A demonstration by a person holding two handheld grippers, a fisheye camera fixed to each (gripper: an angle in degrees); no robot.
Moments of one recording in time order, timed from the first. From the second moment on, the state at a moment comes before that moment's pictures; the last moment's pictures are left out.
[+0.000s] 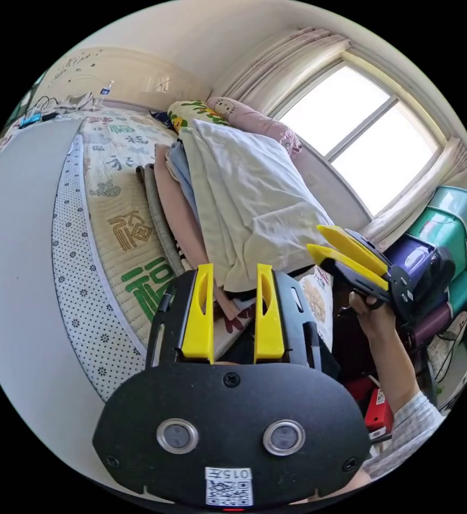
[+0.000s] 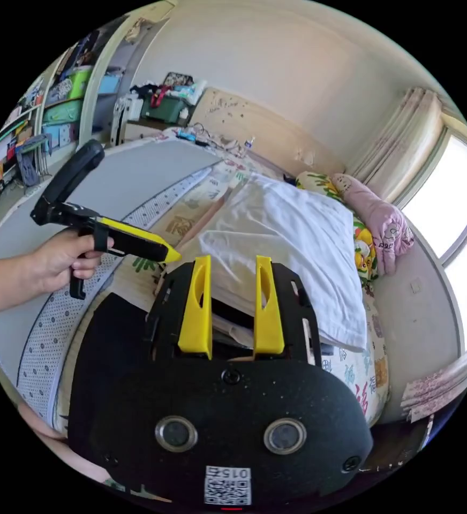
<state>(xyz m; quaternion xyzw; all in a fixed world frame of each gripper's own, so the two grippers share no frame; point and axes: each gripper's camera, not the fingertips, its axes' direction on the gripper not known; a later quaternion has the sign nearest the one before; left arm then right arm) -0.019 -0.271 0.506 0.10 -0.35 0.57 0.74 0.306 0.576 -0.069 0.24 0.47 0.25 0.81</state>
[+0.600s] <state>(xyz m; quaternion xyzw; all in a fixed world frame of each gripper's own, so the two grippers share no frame) -0.073 -0.150 0.391 0.17 -0.16 0.64 0.73 0.054 0.637 -0.269 0.57 0.20 0.01 0.80</state>
